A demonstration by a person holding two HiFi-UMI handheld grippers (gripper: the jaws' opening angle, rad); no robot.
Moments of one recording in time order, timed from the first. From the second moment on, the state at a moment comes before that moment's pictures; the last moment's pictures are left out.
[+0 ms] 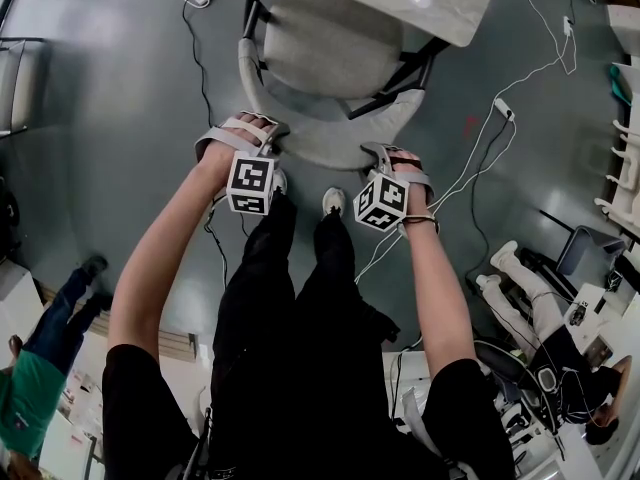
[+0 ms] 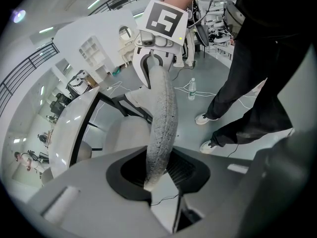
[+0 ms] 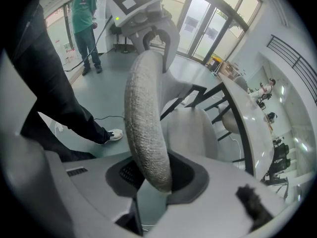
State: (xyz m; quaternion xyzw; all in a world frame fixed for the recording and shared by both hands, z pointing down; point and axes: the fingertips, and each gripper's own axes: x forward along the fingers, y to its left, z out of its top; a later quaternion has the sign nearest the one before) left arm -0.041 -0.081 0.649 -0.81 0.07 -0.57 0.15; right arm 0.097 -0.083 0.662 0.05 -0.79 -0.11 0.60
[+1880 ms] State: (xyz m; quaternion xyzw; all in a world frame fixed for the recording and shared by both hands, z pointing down) left arm -0.054 -0.019 0.652 -0.80 0.04 -0.57 0.16; right arm 0.085 -0.015 0.666 0.06 -0.79 -0.09 0.61
